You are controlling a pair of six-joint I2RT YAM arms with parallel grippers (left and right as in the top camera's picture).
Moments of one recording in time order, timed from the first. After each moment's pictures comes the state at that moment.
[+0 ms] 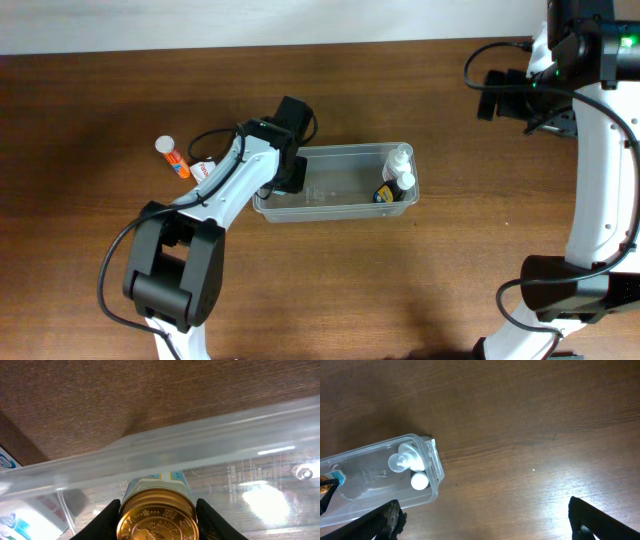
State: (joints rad) left arm -0.43 2.01 1.50 -0.89 -0.13 -0.23; right arm -0.08 1.89 2.31 -1.69 -0.02 0.18
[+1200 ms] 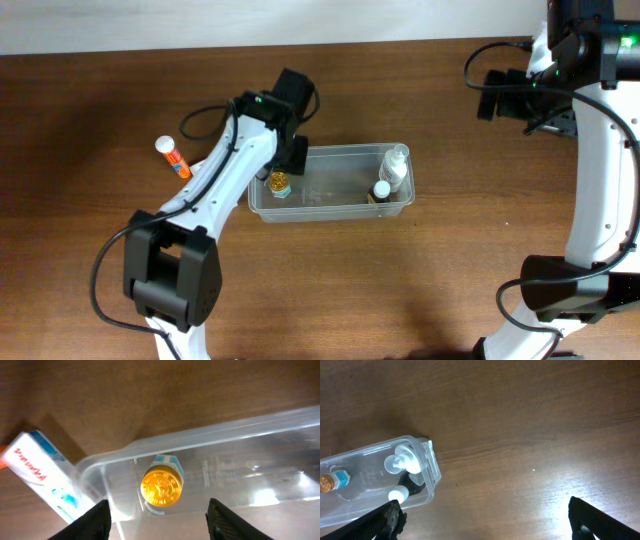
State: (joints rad) left arm -0.43 2.01 1.78 -1.15 -0.14 -0.23; right arm -0.08 1.89 2.31 -1.69 -0.02 0.18
